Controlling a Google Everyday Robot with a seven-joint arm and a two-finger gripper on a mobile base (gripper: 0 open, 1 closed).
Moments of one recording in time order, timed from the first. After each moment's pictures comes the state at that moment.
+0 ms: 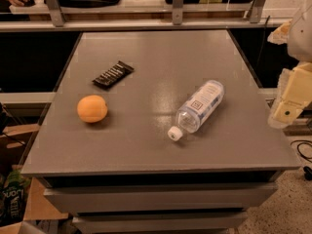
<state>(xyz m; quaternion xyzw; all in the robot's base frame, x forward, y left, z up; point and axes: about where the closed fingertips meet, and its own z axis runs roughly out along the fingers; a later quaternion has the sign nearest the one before) 0.438 -0.216 0.980 -0.60 0.78 -0.04 0.17</state>
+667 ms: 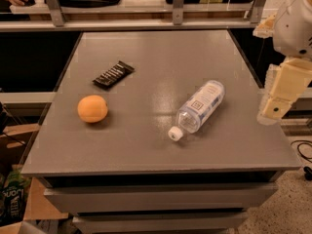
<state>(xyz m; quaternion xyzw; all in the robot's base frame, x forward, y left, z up) 0.440 -0.190 0.989 -0.63 0.75 -0.04 0.17</state>
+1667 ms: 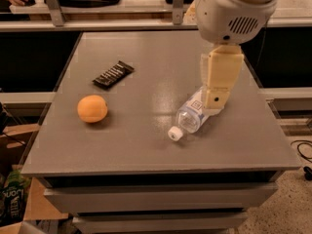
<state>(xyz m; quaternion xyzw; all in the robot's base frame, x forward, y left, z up) 0.445 -0.077 1.009 -0.73 0.66 -0.05 0.17</state>
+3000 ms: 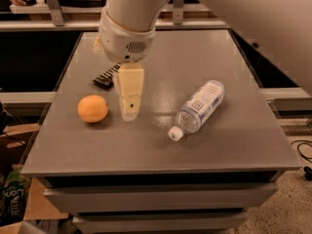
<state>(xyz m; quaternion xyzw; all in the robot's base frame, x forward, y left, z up) 0.476 0.084 0.944 -0.84 0.51 0.07 0.17</state>
